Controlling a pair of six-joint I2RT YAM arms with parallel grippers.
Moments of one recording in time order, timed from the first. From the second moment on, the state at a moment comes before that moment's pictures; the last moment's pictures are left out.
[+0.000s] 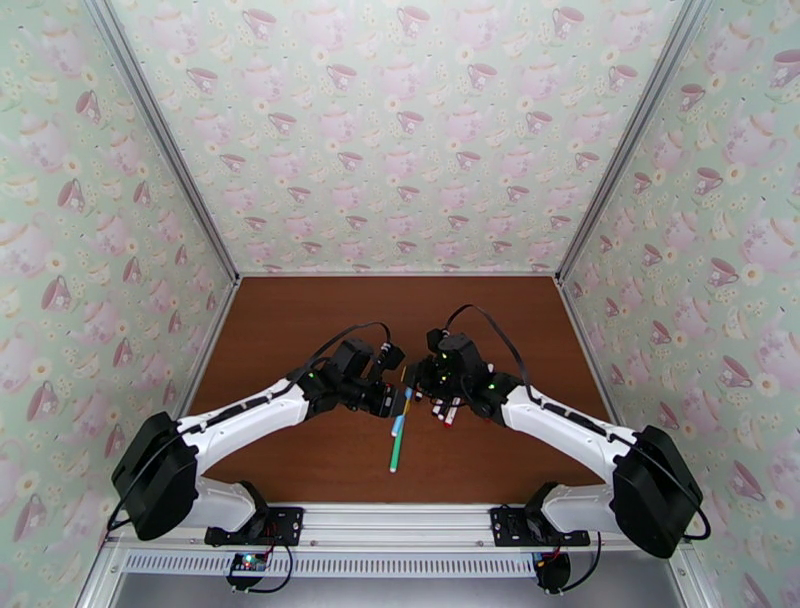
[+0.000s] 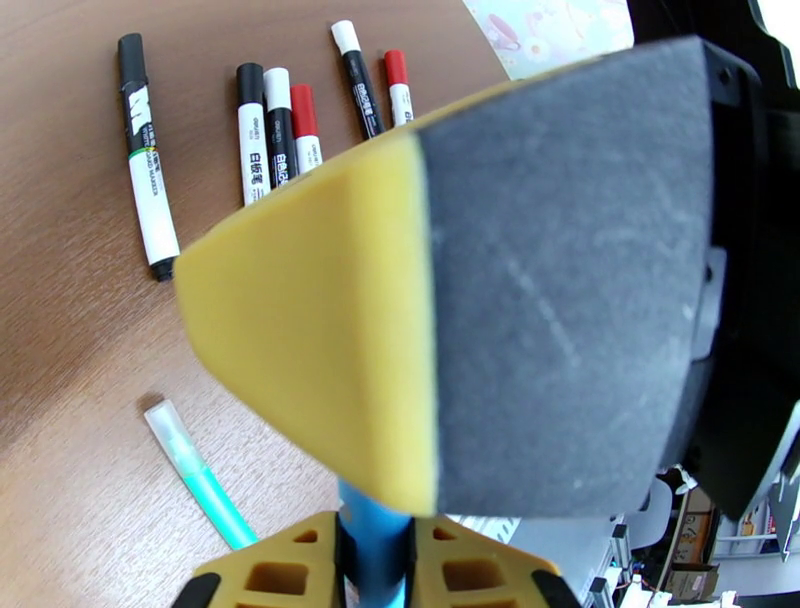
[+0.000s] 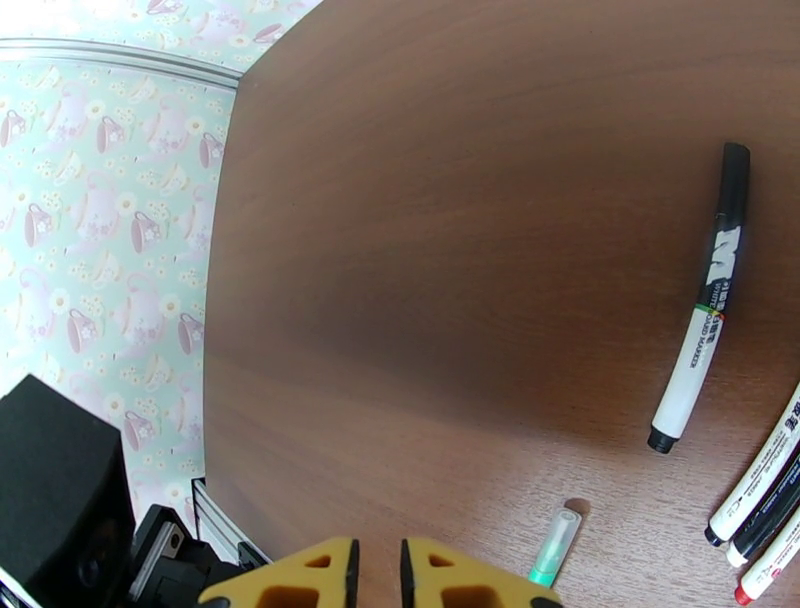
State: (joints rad) left arm -0.76 1.42 0.92 -0.31 0.54 -0.51; right arm 0.71 1.33 0.83 -0.14 -0.27 0.92
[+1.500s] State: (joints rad) left arm -0.72 1.25 0.77 -0.17 0.57 -0.50; right arm 0.73 1.32 0.88 -0.10 -0.29 0.98
